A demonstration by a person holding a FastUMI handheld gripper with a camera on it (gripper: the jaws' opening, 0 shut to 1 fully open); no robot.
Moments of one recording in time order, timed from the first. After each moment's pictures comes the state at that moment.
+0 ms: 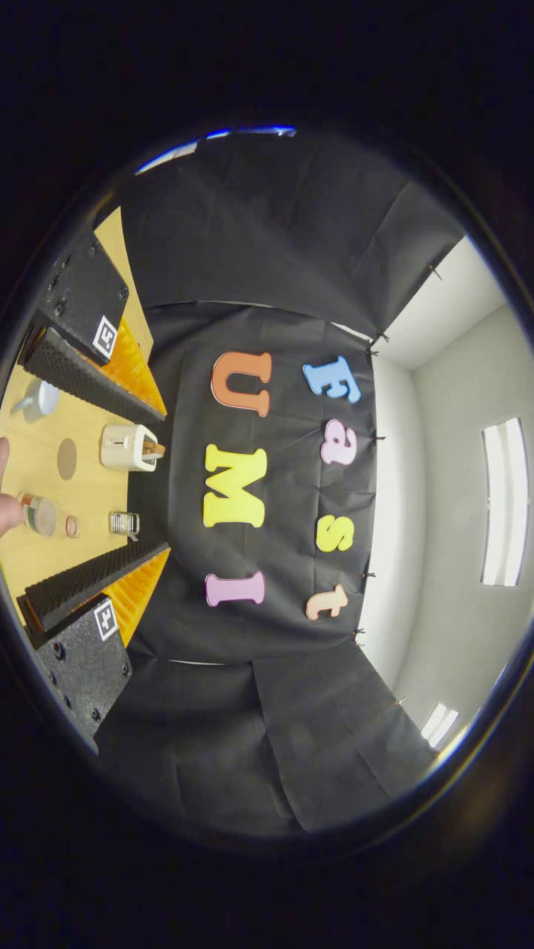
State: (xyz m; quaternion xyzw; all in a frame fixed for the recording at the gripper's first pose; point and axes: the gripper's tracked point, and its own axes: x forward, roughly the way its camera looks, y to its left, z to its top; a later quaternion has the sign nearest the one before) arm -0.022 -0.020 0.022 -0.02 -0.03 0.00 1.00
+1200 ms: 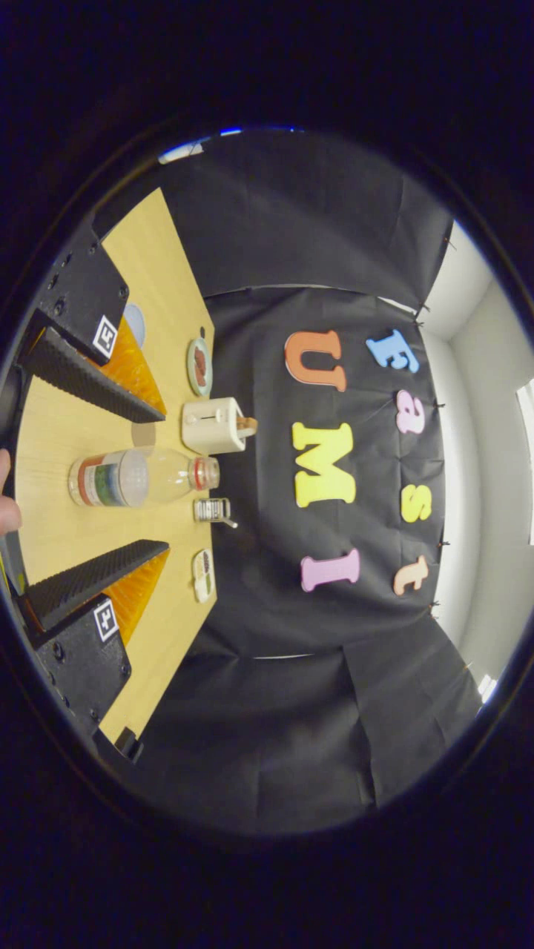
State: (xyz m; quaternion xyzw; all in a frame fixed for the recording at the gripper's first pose) arm -0.010 -0.097 -0.215 0.04 0.13 -0.01 0.99
